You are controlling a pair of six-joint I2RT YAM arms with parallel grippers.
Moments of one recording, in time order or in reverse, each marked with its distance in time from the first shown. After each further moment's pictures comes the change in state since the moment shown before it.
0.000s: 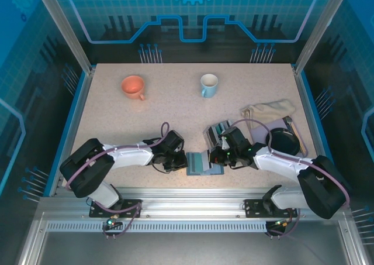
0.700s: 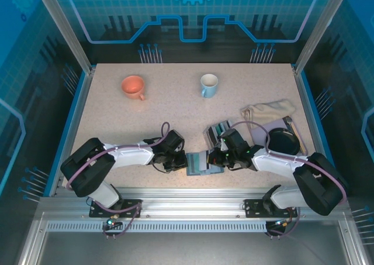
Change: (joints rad) left arm 0.000 0.009 0.009 -0.008 0.004 0.000; right arm 0.019 0.024 -0.034 0.081 -0.003 0.045
